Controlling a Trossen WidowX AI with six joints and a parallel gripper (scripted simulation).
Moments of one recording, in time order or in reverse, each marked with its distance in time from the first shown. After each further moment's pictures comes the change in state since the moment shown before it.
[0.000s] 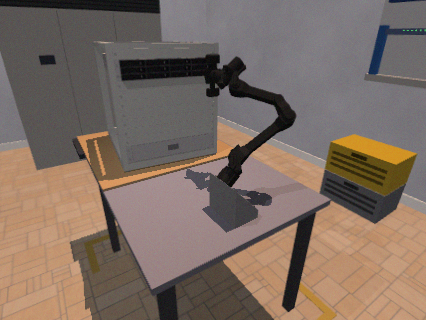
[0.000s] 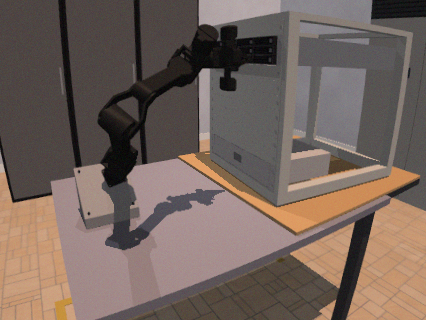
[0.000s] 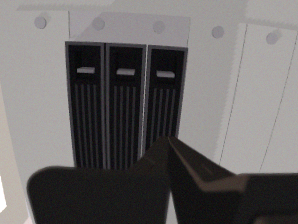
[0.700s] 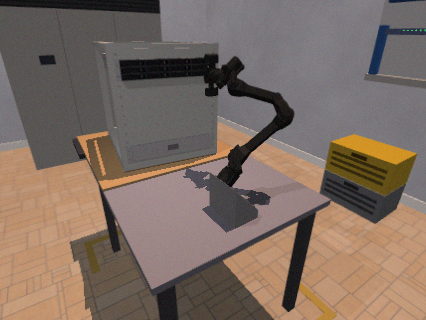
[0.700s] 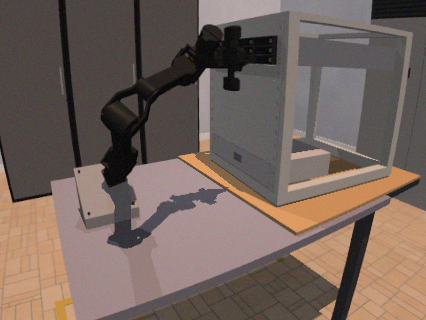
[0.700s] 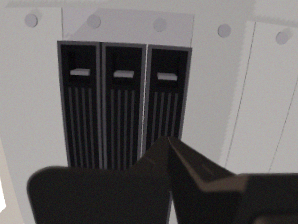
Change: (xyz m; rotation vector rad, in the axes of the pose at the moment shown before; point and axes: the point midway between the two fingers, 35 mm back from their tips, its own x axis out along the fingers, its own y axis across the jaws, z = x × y) arm 0.012 0.000 0.000 0.000 0.000 -0.001
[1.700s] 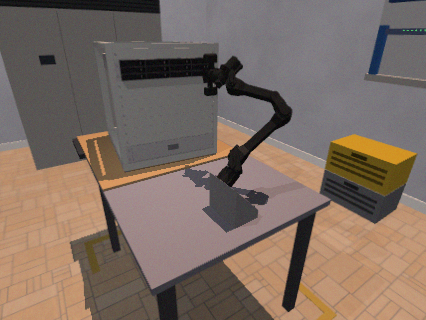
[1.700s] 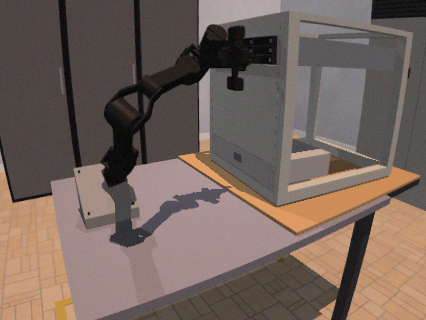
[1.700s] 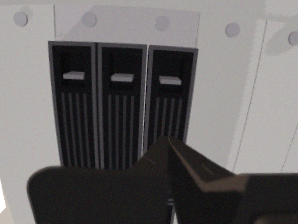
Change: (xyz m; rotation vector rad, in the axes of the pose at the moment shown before) arm 0.013 0.001 0.001 0.001 0.000 0.001
